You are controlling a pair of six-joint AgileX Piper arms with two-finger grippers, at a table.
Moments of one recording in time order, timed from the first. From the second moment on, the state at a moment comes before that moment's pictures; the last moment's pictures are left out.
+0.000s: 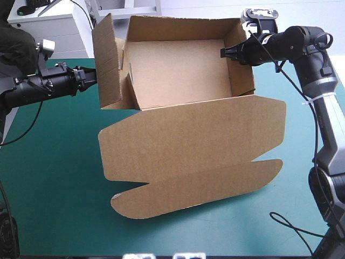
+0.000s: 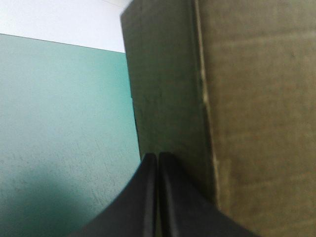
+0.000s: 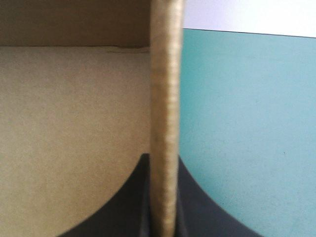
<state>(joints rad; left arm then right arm) 0.22 1.47 -1.45 -1.31 1.21 0.66 0.18 1.80 -2.10 0.30 1.07 -0.06</state>
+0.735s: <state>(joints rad) 0.17 1.44 -1.45 -1.28 1.23 0.65 0.26 1.80 -2.10 0.23 1.02 -0.05</state>
